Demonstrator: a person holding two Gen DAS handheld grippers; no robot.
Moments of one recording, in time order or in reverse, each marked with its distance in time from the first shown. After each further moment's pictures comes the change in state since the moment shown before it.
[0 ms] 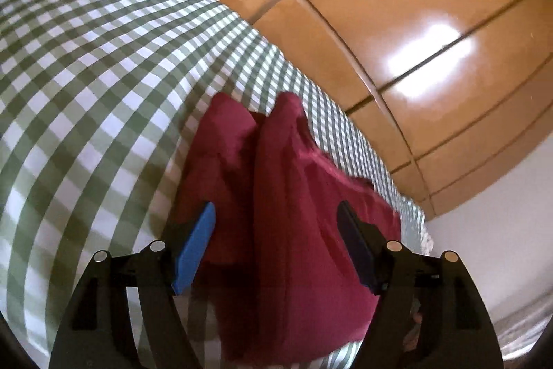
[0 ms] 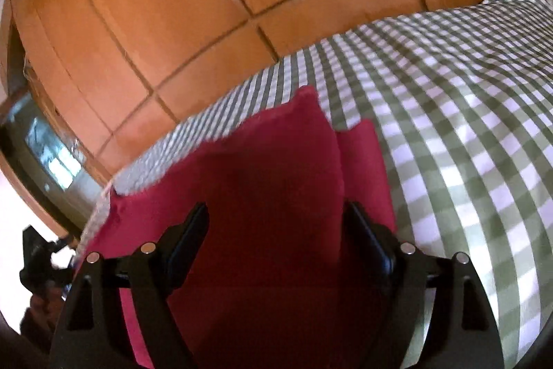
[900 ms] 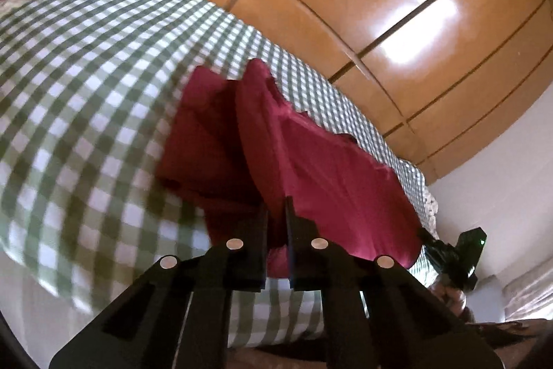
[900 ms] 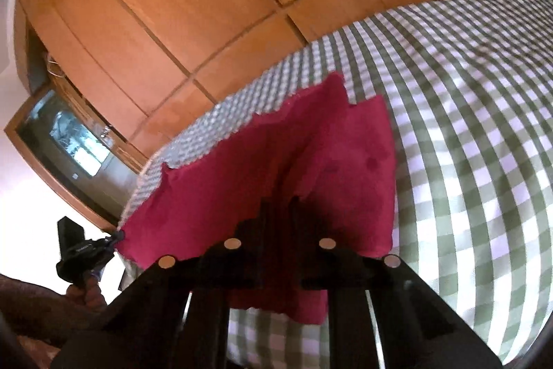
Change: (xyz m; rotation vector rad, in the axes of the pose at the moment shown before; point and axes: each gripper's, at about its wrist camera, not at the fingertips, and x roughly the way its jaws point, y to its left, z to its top) left arm -0.030 -0.024 -0.031 0.111 0.065 0.021; right arm -0.077 0.014 -0.008 0.036 0.093 0.136
